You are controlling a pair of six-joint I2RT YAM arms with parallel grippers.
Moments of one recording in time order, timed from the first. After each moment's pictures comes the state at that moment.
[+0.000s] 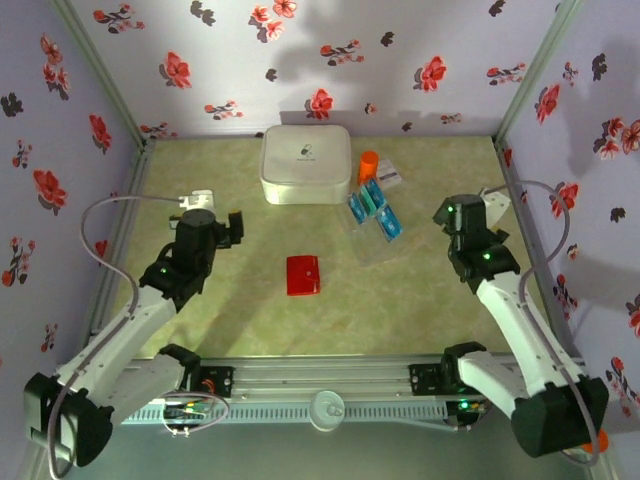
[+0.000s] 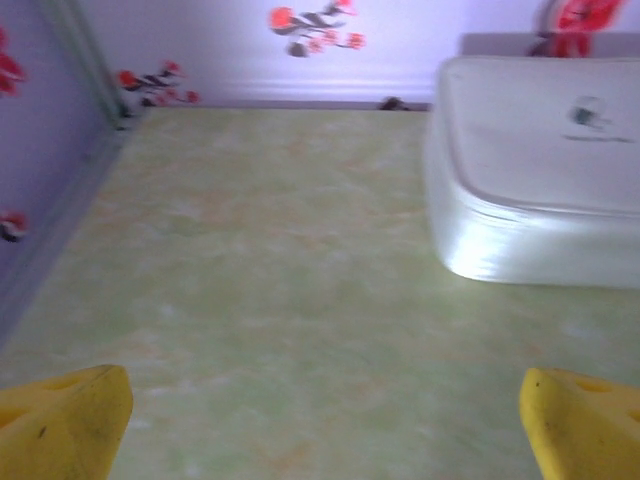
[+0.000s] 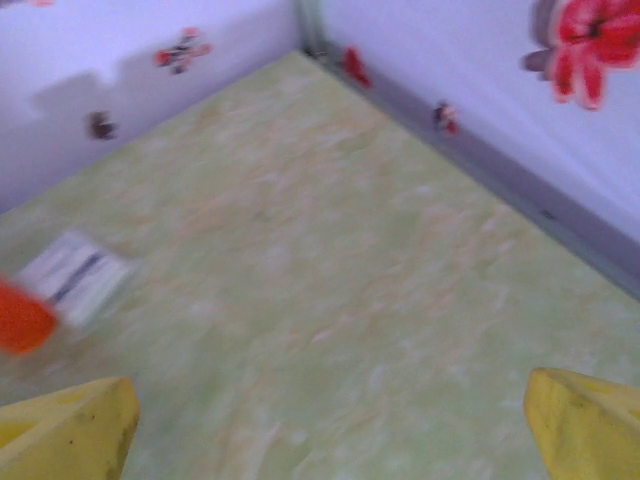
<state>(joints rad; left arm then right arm) -0.43 0.93 0.69 -0.22 -0.50 -0.19 0.19 0.99 0.82 -0.50 0.56 0.59</state>
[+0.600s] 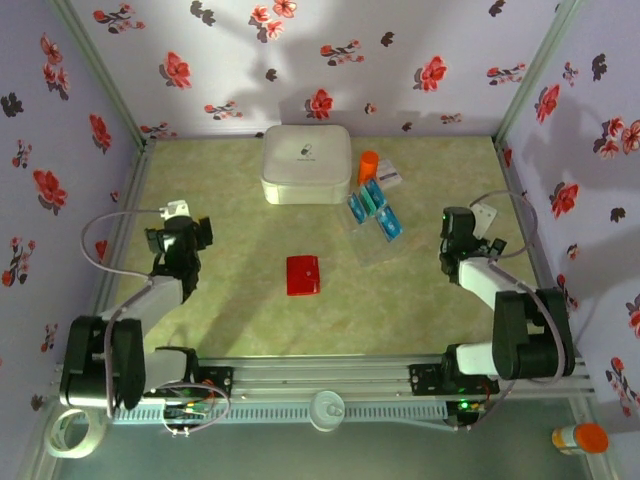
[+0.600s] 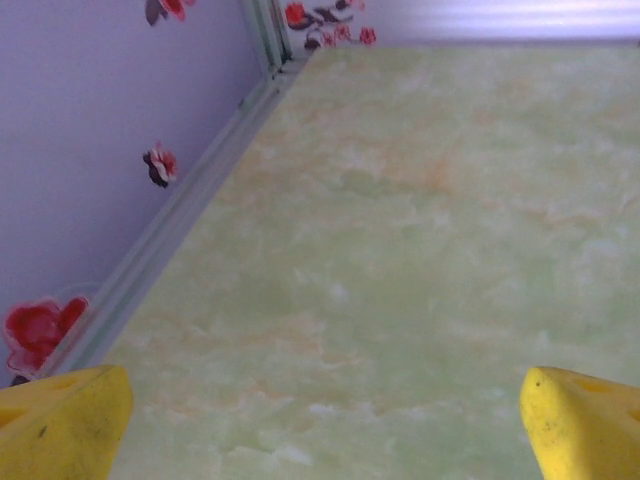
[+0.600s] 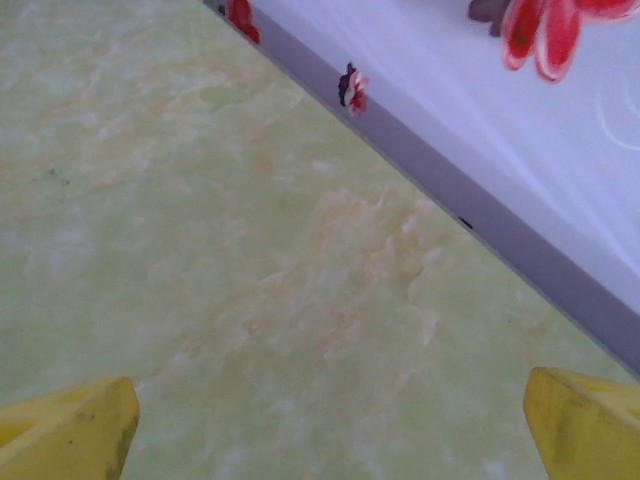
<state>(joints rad) -0.12 1.25 0.44 0.35 -0.48 -0.05 0.07 1.36 0.54 0.14 0.68 0.31</state>
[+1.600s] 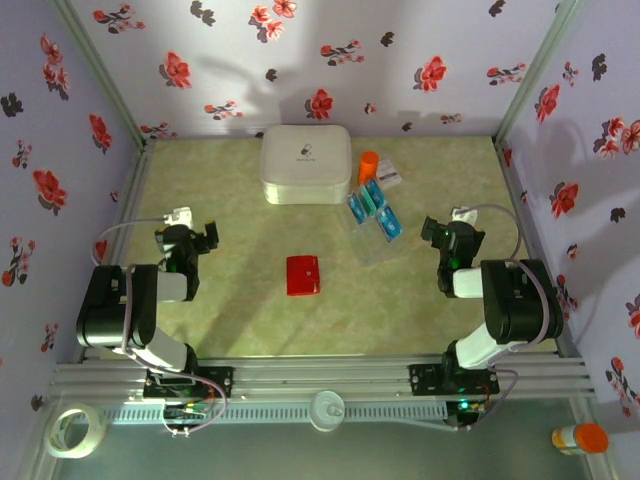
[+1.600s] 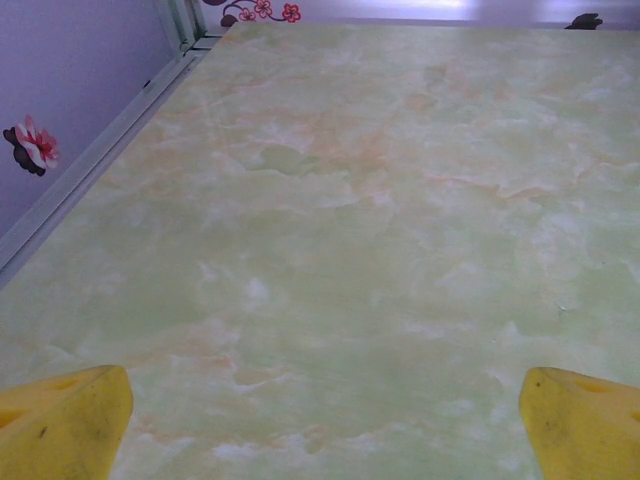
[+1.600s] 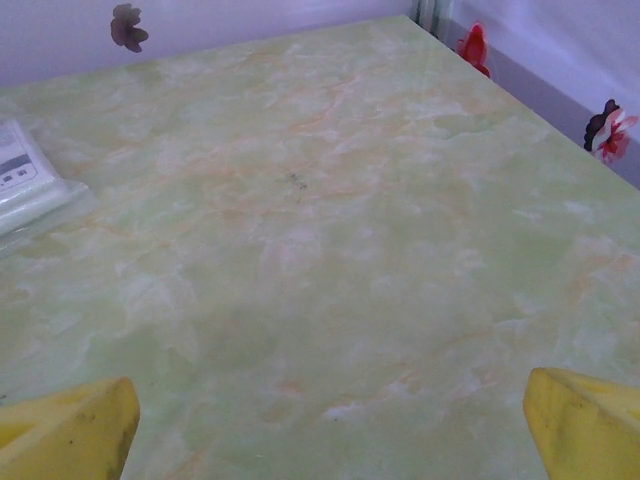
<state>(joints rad) -0.03 1.54 0.37 0.78 -0.23 -0.04 0.03 1.56 0.38 0.77 0.26 0.15</state>
